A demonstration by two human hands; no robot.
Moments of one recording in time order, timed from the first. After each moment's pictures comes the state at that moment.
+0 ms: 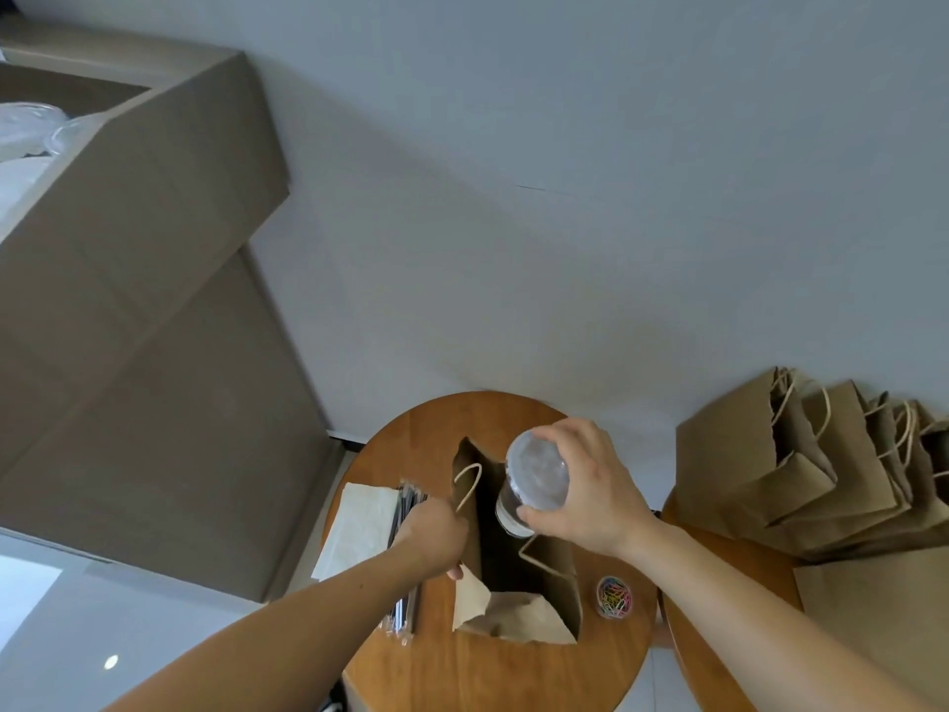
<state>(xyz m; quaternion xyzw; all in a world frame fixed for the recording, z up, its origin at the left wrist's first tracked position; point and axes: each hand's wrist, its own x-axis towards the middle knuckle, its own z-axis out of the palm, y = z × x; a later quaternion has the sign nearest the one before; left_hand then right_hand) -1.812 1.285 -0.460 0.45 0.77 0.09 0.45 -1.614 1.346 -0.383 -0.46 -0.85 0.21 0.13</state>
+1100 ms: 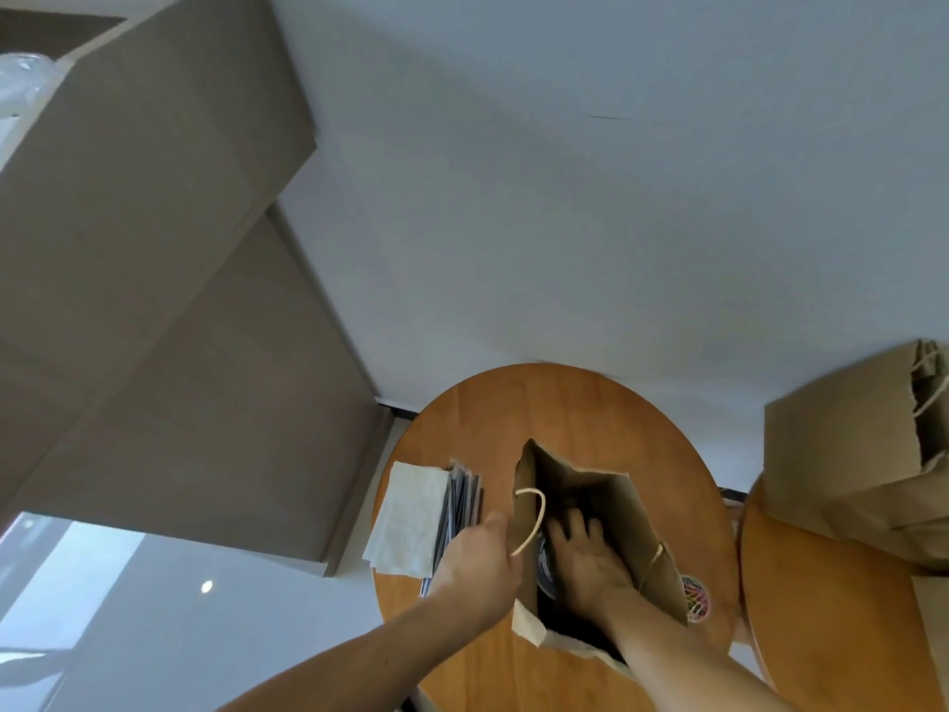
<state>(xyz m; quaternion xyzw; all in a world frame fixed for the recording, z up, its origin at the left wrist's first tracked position) -1.813 1.254 -0.505 0.50 0.77 0.11 0.37 -1.659 1.314 -0.566 -0.50 -0.81 0.21 -0.23</state>
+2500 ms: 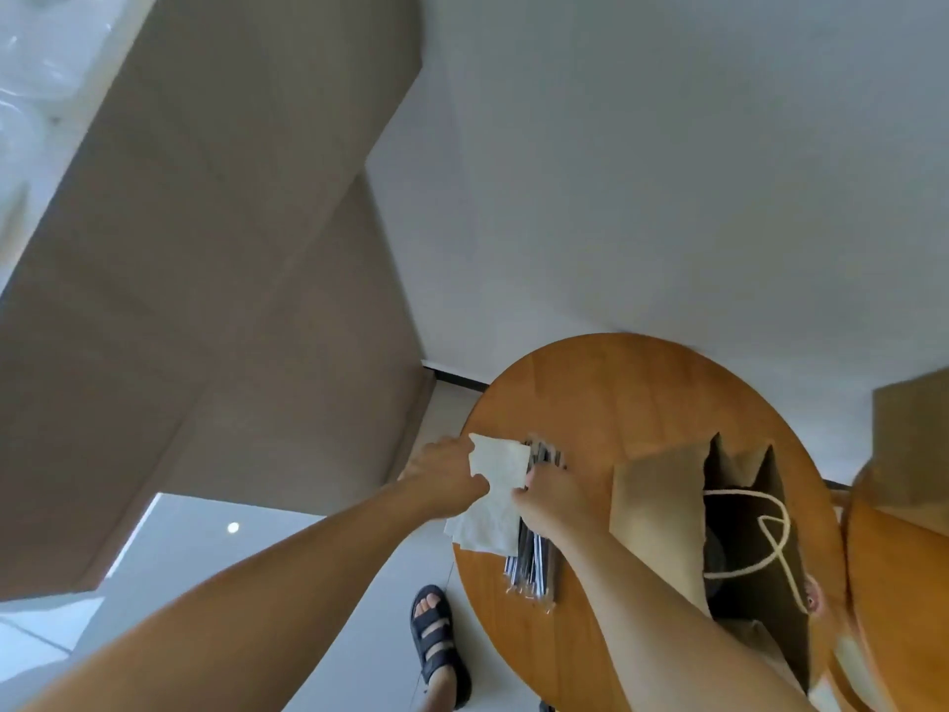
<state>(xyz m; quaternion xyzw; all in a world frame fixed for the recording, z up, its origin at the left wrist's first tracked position) -2.005 1.283 -0.522 0.53 0.74 -0.02 0.41 -1.846 1.317 -0.562 -0.61 -0.68 0.40 -0.12</state>
